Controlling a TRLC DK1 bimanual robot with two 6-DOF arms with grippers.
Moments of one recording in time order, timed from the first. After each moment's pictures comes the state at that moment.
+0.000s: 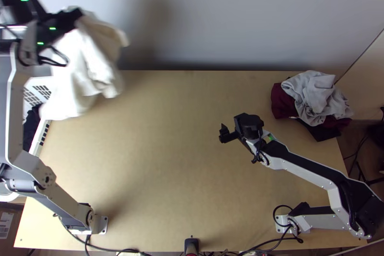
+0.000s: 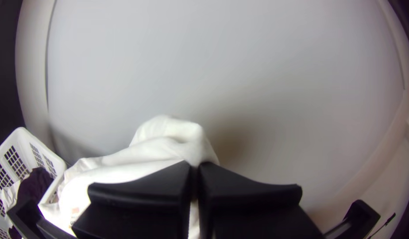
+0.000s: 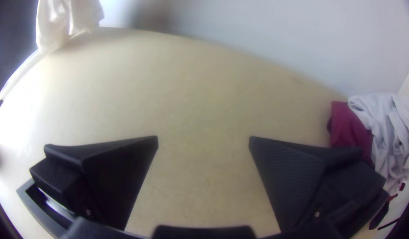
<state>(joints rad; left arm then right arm) -0.01 1.73 2.30 -0.81 0.03 -0.45 0.61 1.47 0.71 0.17 0.23 0.07</state>
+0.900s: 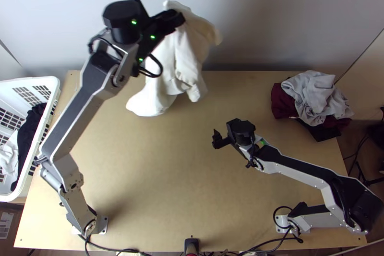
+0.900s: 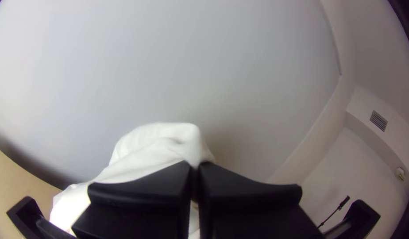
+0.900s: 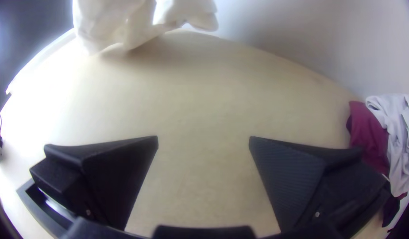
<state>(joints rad) -0.58 1.85 2.31 -0.42 -0.17 -0.64 0.70 1.51 0.69 0.24 0.23 0.10</state>
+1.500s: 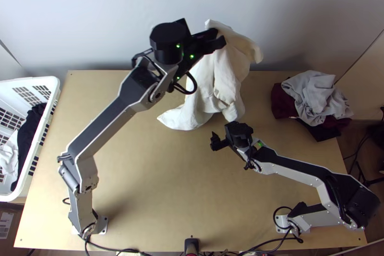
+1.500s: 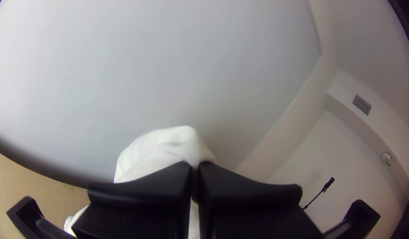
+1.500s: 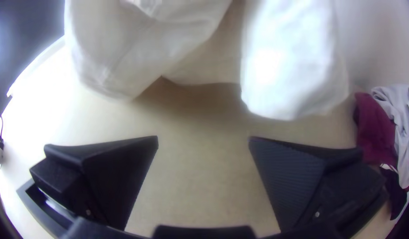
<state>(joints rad) -0.74 1.95 2.31 -0.31 -0.19 -0.66 0.72 1.55 0.67 0.28 0.23 0.15</state>
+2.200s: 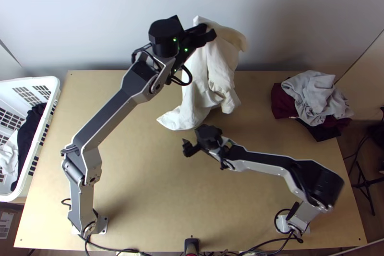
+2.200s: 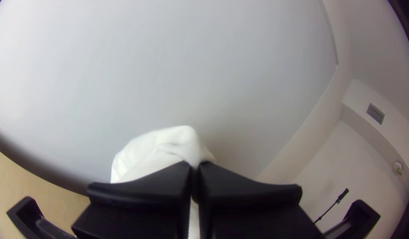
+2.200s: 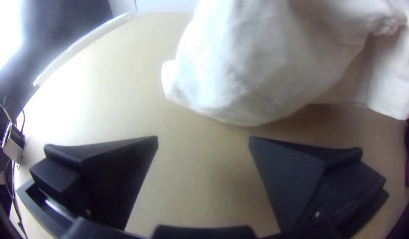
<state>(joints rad) -0.67 2.00 2.31 -0.27 -0.20 -0.66 0.90 1.81 0.92 0.30 0.15 0.22</state>
